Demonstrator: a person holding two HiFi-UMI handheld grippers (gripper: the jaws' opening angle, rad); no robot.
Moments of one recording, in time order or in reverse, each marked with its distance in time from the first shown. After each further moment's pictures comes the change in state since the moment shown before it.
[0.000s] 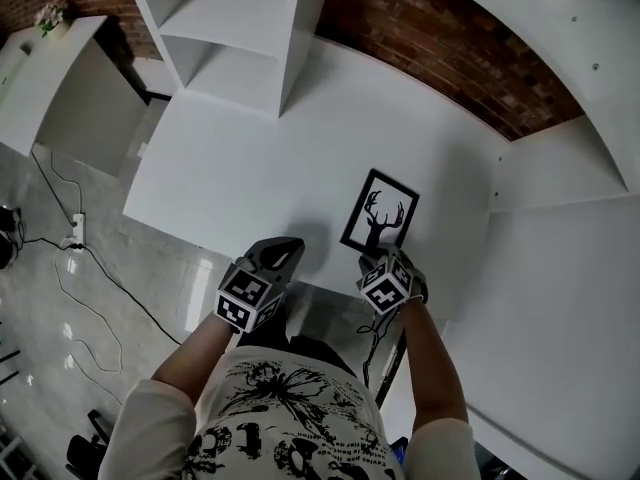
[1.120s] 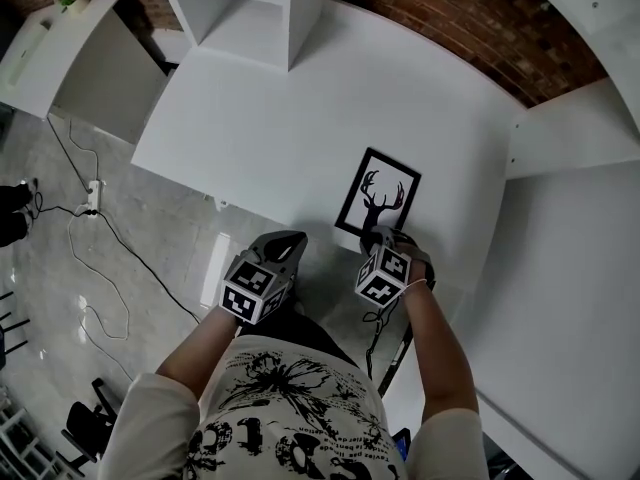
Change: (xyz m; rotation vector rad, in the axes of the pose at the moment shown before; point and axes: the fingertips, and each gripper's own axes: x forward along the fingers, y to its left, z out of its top) left arm -0.030 -0.066 -0.077 -0.056 0.101 0.074; right arm -0.017 0.070 -0.028 -0.339 -0.041 0.010
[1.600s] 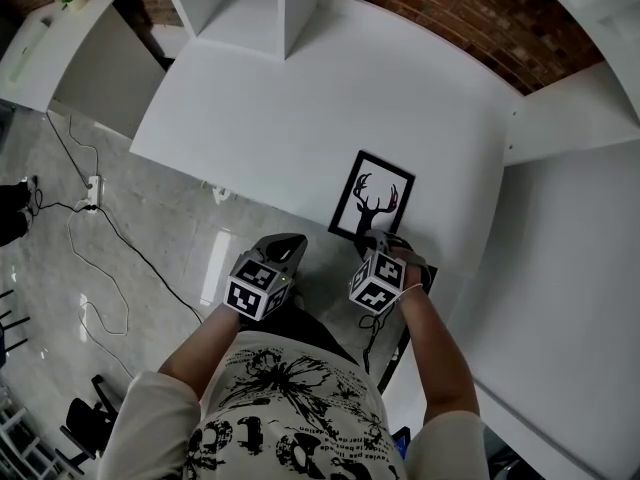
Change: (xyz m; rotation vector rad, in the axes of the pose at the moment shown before) left arm 0.001 -0.025 -0.043 -0.043 0.069 0.002; right arm -0.017 0.043 -0.007 -0.005 -0.017 0.024
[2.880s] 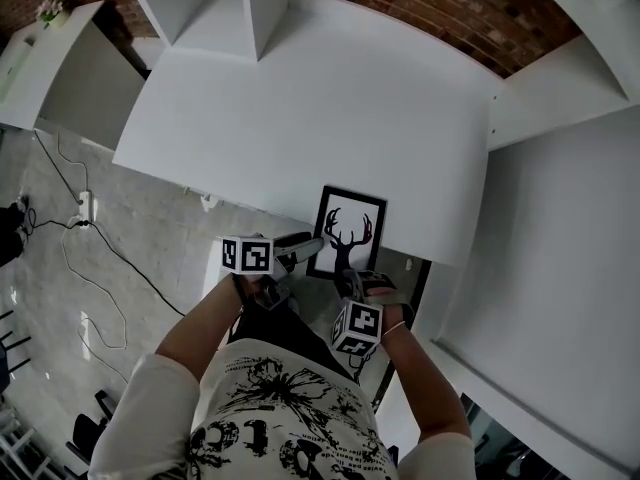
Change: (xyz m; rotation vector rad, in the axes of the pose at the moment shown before) left arm 0.071 -0.031 -0.028 -0.684 0.030 -0.438; right arm -0.030 0.093 -0.014 -0.112 -0.011 0.011
